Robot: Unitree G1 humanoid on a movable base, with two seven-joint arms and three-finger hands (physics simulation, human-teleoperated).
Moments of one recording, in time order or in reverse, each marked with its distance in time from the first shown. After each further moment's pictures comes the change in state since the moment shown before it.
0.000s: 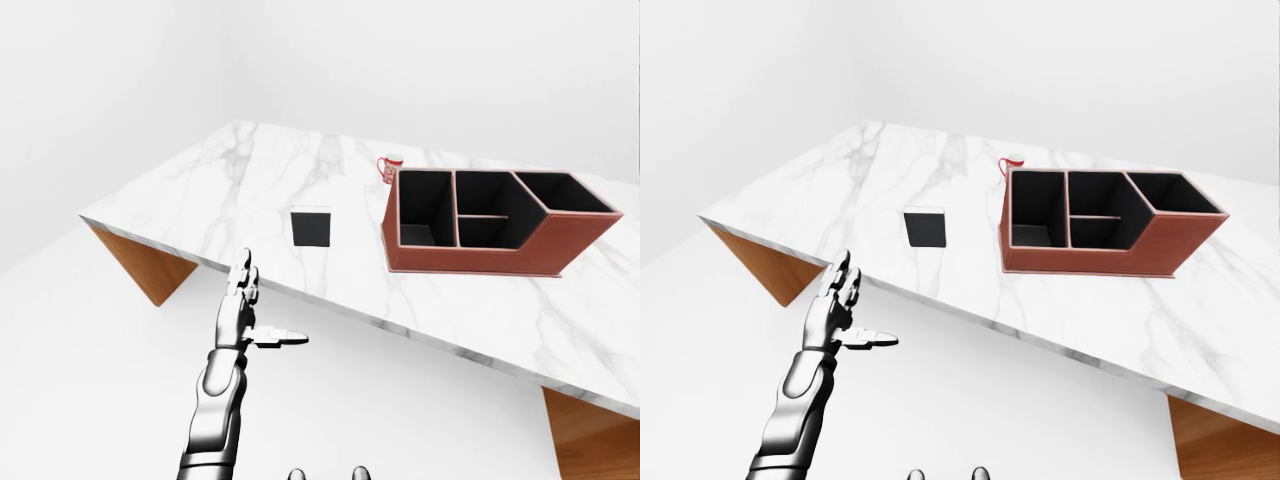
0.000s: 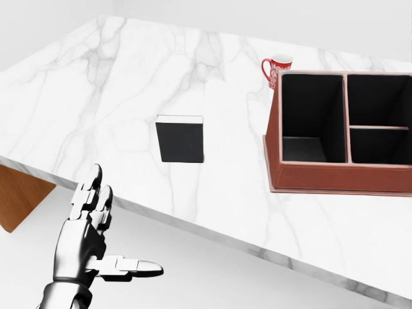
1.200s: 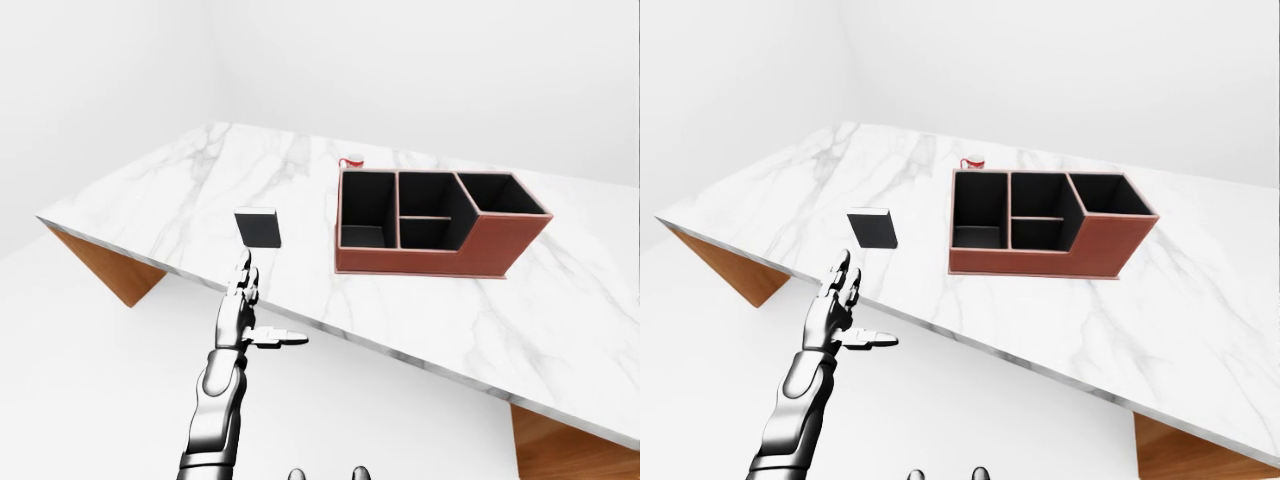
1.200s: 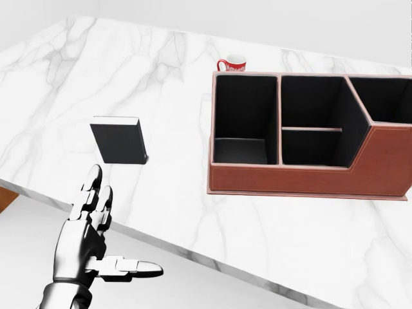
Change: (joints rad) left arm 0.002 0.000 0.001 0.001 -0.005 0.000 -0.003; right arm -0.001 -0.001 0.003 0.008 -0.007 0.000 -0.002
